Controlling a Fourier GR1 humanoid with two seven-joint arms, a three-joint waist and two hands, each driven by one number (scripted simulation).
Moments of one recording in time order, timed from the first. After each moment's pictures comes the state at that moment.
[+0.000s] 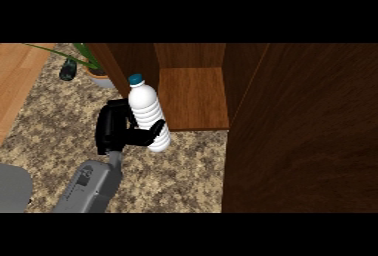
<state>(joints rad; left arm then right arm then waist) -0.33 0.09 -0.17 -1.26 0.28 0.42 -0.18 0.52 -0.05 0.28 -2.10 -0.25 0.25 -0.14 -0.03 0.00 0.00</state>
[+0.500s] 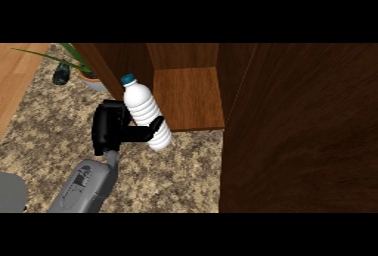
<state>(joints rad) -0.33 0.14 -0.21 -1.26 0.17 0.56 -0.13 0.51 -0.05 0.31 -2.09 -0.24 0.26 -0.14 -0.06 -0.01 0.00</state>
